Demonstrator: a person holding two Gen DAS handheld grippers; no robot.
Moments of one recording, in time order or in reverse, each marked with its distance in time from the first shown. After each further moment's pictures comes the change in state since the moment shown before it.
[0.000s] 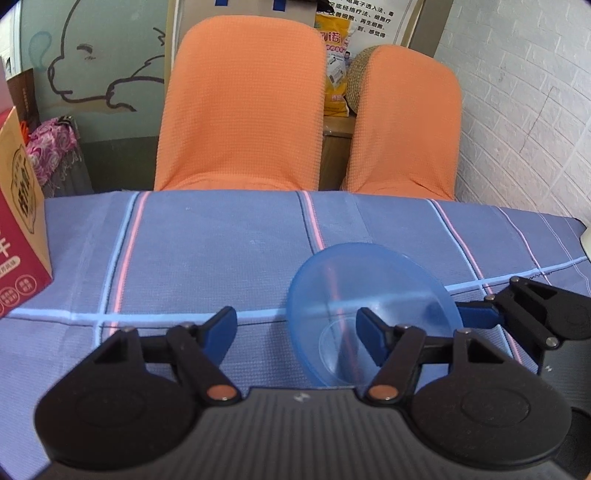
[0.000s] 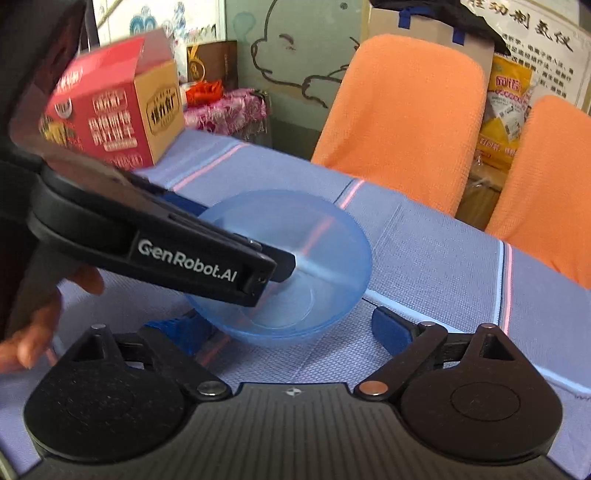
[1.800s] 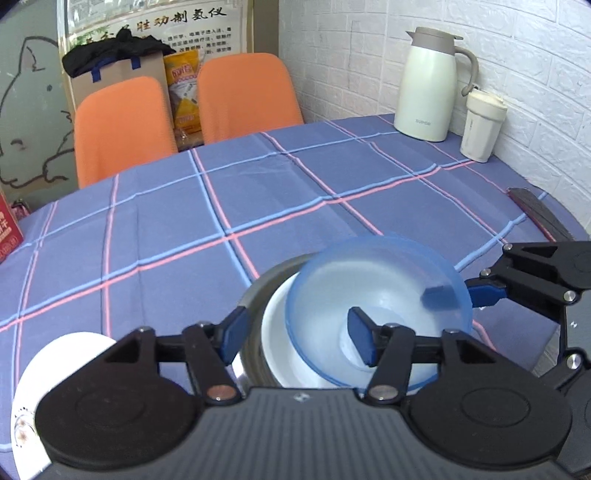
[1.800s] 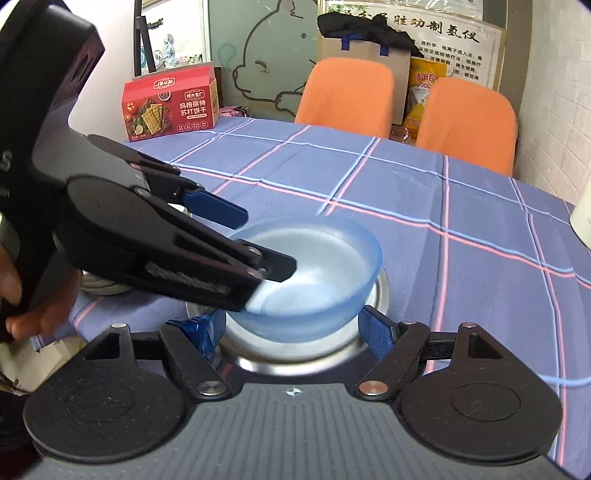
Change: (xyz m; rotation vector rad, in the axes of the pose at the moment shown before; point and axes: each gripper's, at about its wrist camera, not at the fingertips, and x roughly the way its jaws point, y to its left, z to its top) left arm -0.195 -0.245 -0.212 0.332 -0.036 -0.111; right arm -0.267 0.039 -0.212 0.100 -0.065 -0.080
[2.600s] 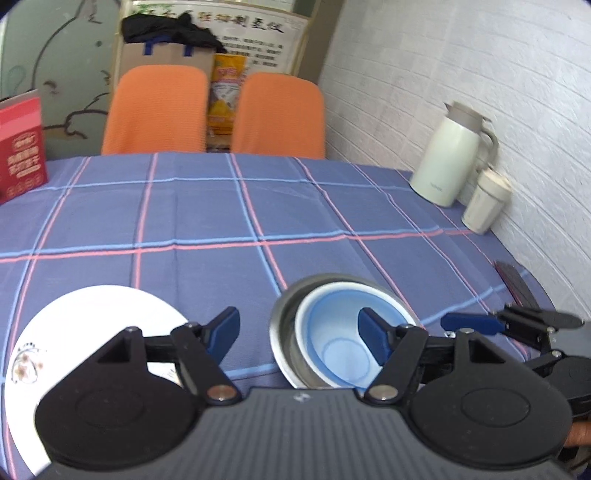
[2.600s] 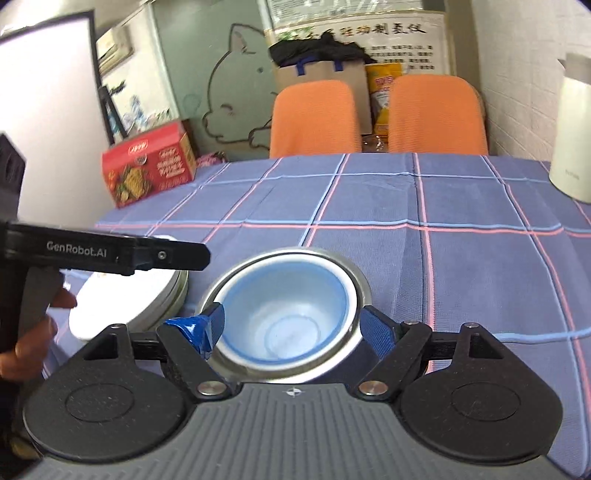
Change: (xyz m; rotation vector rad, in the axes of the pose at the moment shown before) left arm -0.049 0.049 -0.019 -0.271 -0.121 -0.031; right arm -0.016 -0.015 -0.012 0.248 -0.127 0.010
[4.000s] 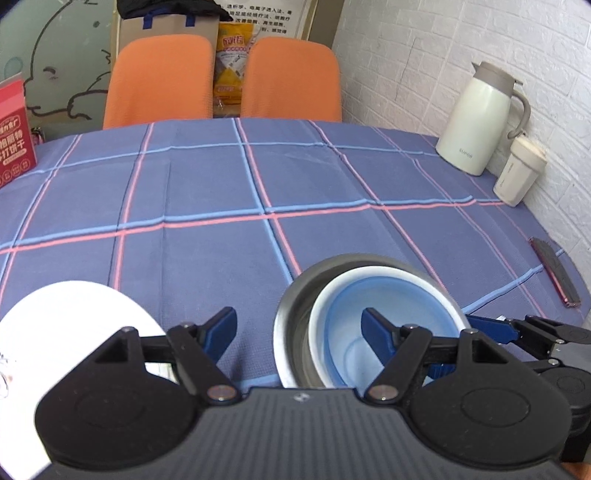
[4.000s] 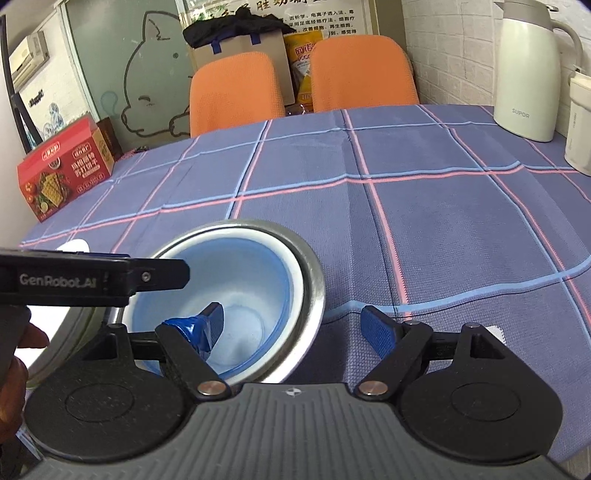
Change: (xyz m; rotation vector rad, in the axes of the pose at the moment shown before) left arm 0.067 -0.003 0.000 0.038 0.128 0.052; right arm 0.048 -0.010 -0.006 0.130 0.086 -0.219
